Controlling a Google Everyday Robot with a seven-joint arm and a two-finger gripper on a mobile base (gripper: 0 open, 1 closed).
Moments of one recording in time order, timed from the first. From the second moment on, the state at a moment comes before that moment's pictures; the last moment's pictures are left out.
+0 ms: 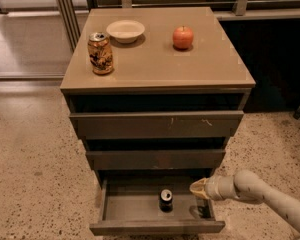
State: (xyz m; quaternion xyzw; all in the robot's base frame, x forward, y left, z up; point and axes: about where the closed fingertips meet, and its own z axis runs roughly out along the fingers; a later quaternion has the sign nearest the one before) arm 0.552 -0.210 0.306 -0.50 0.78 0.19 0.33
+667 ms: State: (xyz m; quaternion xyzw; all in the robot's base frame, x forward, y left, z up) arm 0.570 -0.190 0.258 -0.50 0.77 0.22 0.32
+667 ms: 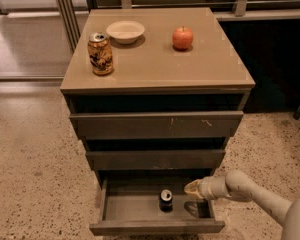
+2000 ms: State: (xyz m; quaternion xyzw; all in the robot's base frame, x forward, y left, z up) arm 0.551 -0.162 0.218 -0.53 0.75 0.24 0.32
